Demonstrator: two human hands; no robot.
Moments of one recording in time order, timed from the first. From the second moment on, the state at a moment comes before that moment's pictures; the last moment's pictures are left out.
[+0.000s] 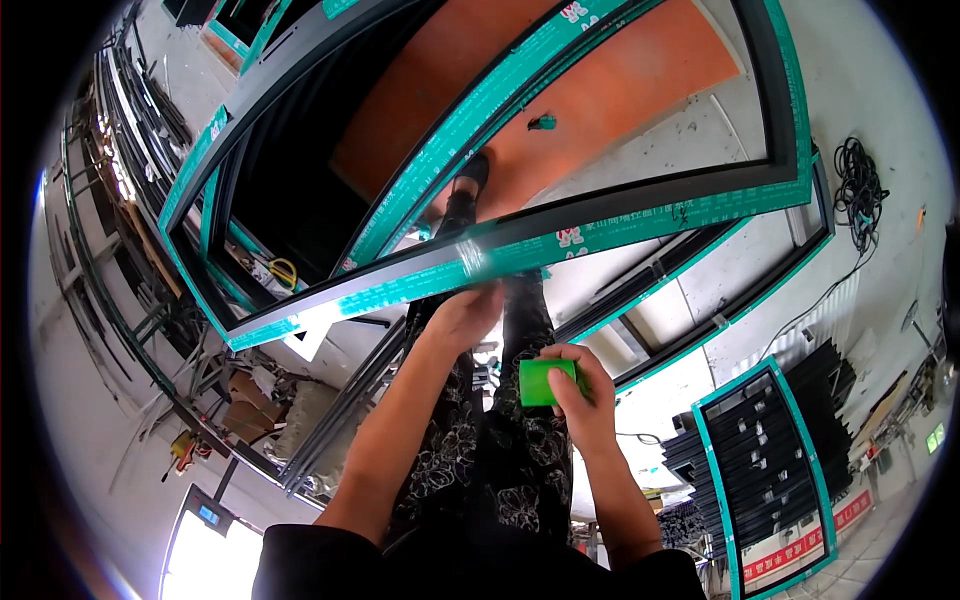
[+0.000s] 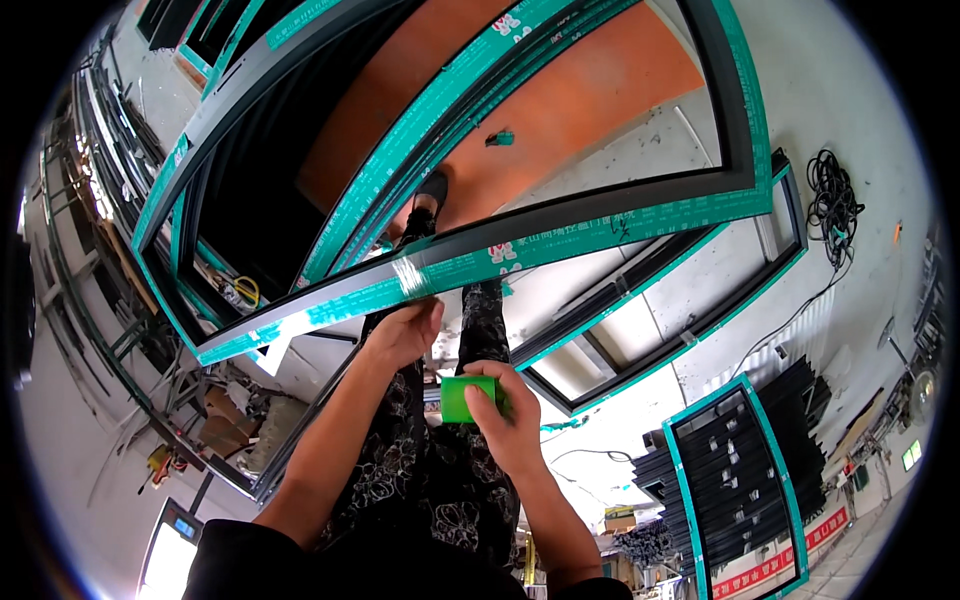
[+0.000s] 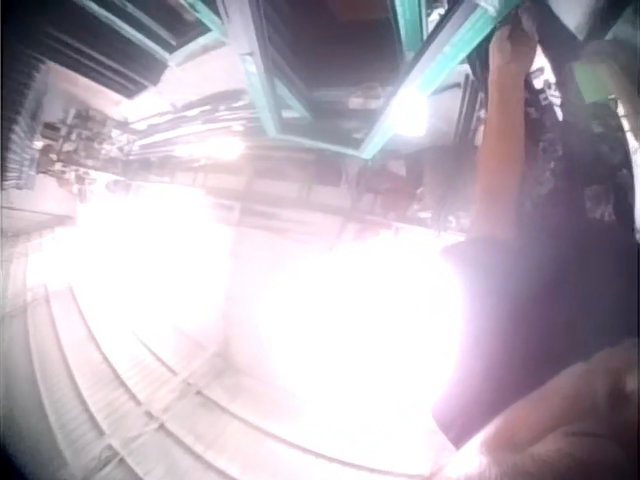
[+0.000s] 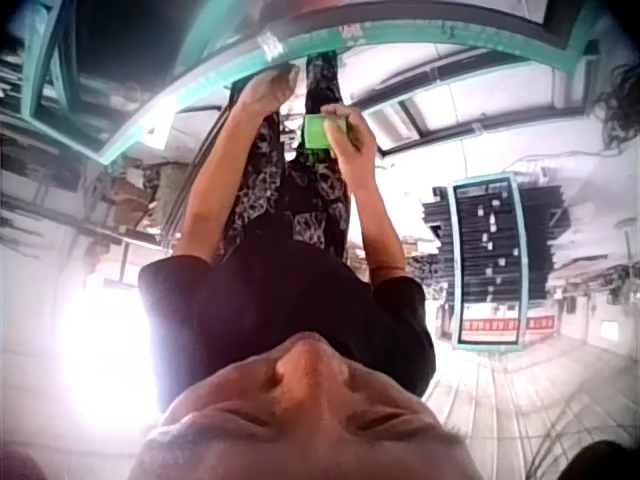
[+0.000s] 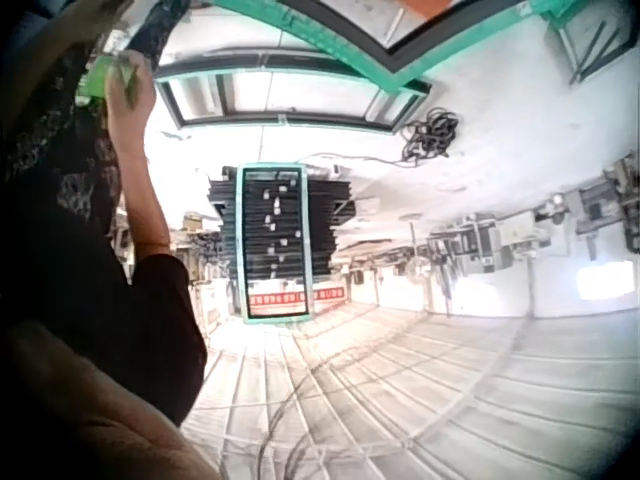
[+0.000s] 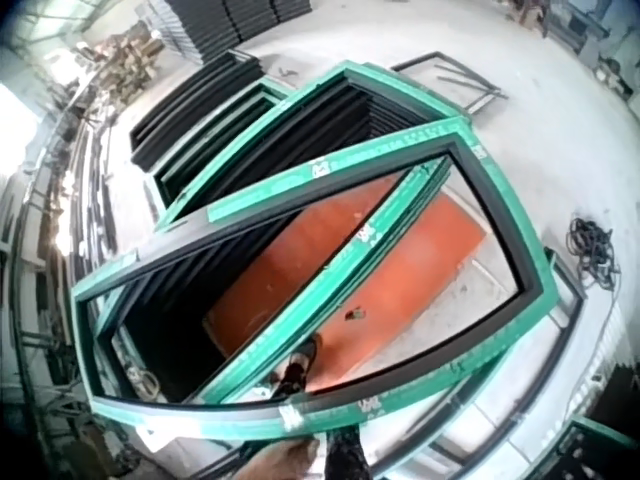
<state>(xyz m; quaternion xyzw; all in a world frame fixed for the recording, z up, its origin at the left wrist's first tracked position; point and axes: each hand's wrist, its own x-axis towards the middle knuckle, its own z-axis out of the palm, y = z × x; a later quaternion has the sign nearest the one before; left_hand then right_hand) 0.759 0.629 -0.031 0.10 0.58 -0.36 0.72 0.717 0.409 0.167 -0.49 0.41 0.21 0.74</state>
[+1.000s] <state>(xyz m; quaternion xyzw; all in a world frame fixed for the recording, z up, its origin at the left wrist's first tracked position) 0.988 0.681 0.191 0.76 0.07 -0.30 0.57 0.912 0.507 0.149 -0.12 0.39 0.32 0.85</state>
